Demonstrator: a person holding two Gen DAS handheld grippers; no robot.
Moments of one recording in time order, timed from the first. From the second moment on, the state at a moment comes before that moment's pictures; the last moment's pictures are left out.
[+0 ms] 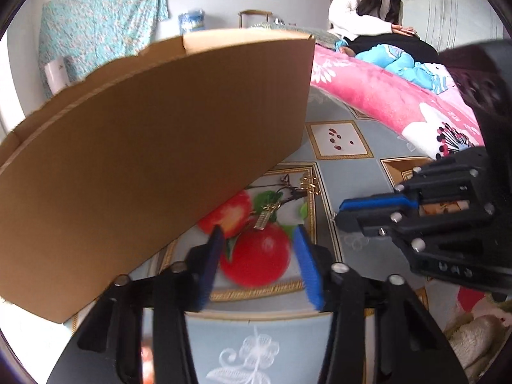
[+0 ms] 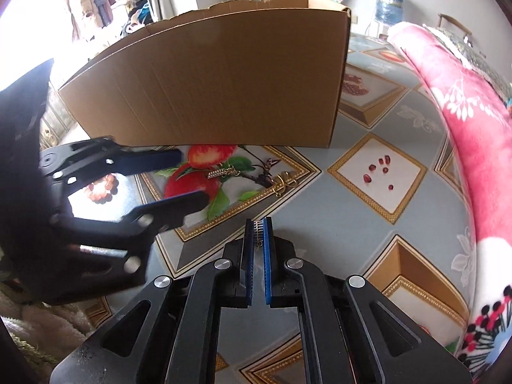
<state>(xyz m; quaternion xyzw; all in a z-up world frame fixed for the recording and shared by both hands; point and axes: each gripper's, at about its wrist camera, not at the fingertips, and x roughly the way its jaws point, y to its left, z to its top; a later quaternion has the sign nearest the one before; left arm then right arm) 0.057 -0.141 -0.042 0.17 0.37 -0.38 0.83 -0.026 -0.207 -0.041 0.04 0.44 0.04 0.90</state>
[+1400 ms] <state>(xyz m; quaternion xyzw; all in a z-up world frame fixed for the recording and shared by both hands) 0.028 -0.110 -0.034 0.18 0.42 -0.36 0.81 -0.019 -0.237 -0.055 0.08 0.43 0.06 0.90</state>
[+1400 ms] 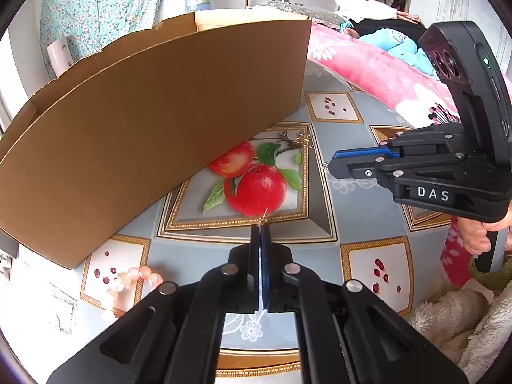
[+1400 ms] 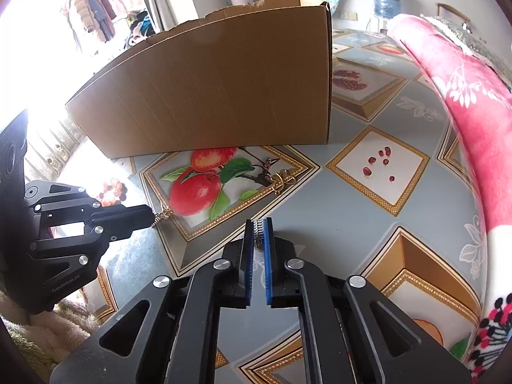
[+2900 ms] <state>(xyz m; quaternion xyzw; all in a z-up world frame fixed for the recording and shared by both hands) 0.029 -0.113 -0.039 0.21 0.42 -0.37 0.80 -0.021 -0.225 -0.053 0.04 0.44 0.04 0.90</state>
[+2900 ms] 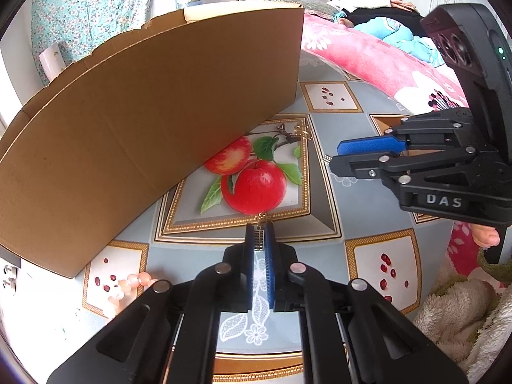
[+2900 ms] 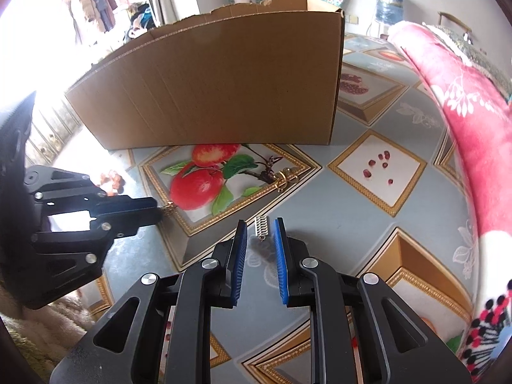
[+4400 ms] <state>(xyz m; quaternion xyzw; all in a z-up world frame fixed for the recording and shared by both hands) 0.026 -0.099 -0.032 0.19 0.40 -0.37 0.82 -0.014 -0.202 -0.049 -0.02 0.45 0.05 0.89</state>
